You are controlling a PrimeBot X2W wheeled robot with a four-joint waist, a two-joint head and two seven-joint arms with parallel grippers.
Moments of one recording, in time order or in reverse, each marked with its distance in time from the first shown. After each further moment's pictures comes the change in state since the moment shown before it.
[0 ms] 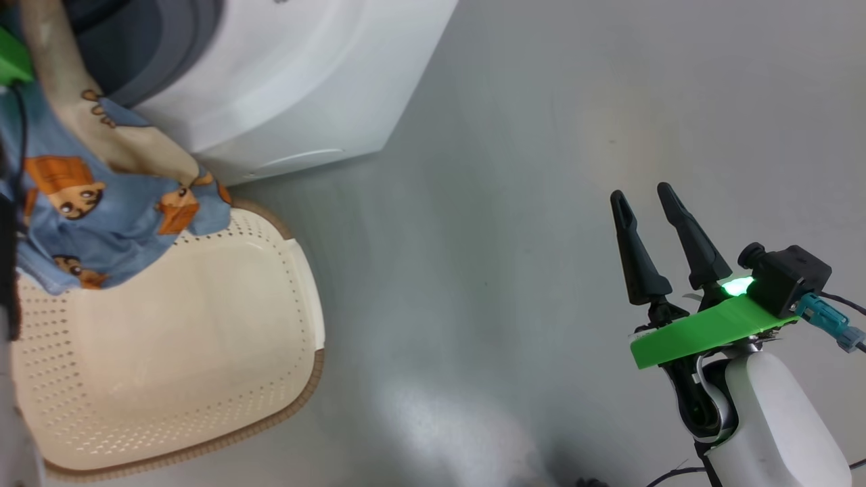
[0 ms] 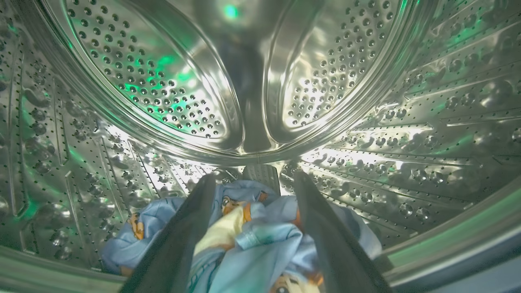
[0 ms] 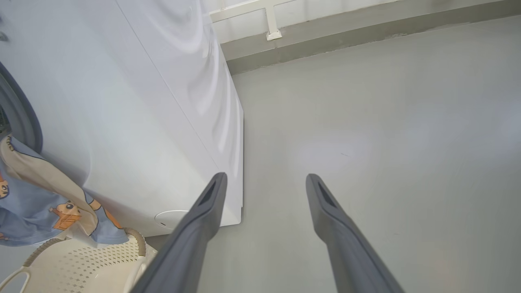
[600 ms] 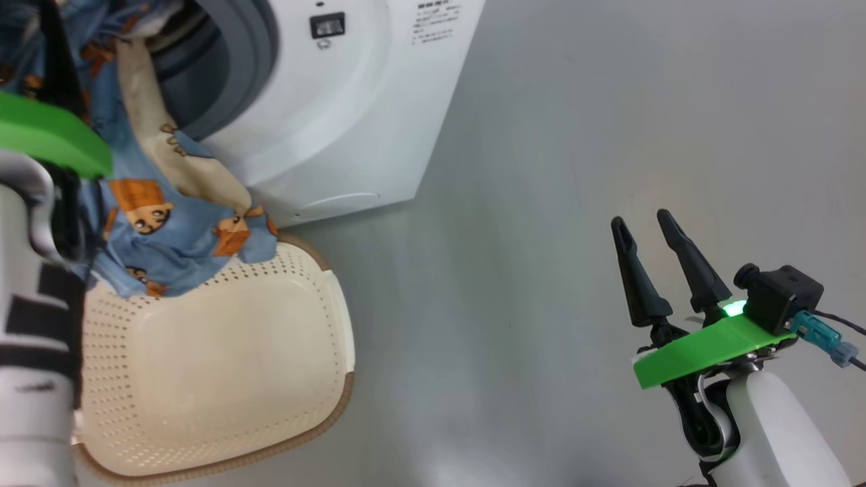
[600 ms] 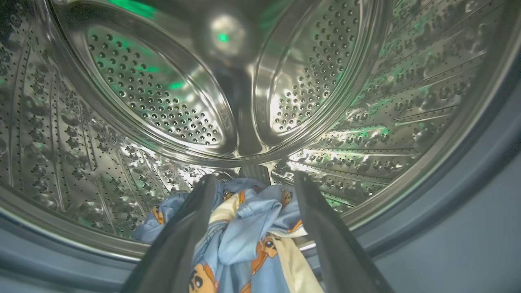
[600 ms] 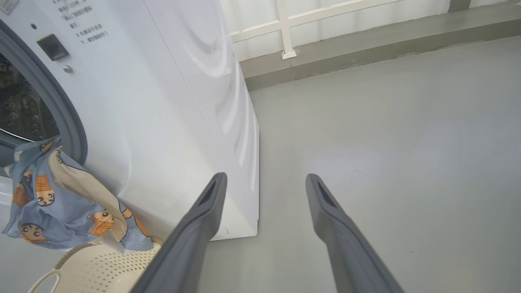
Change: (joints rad) left arm 0.207 -0.043 -0.002 -0.103 0.000 -0.022 0.000; right arm 0.036 -0.016 0.007 0.030 0.000 0.000 0.000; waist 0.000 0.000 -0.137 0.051
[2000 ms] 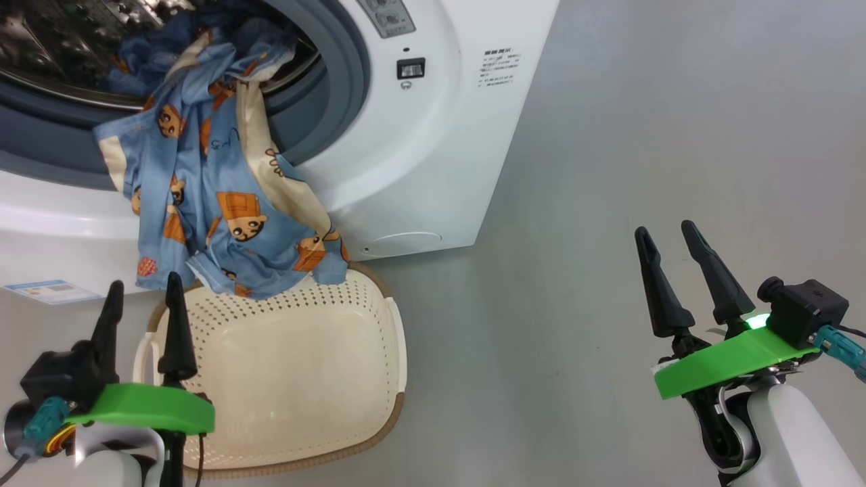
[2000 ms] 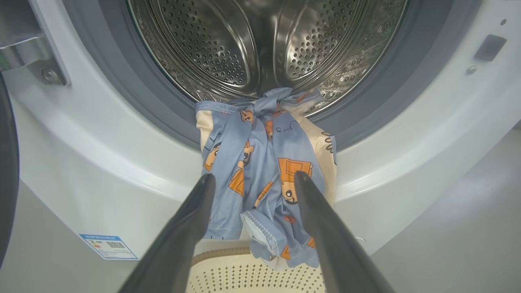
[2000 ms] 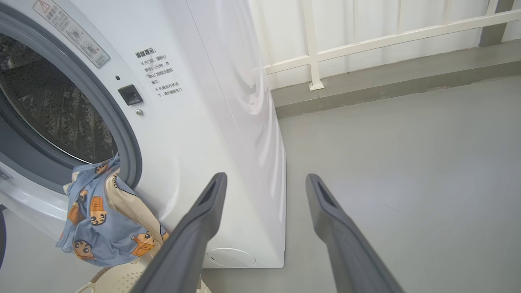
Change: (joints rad) left arm 0.758 -0.152 0.118 -0.544 0.040 -0.007 0.000; right arm 0.050 -0.024 -0.033 -0.035 0.000 0.000 0.000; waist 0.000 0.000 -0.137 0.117
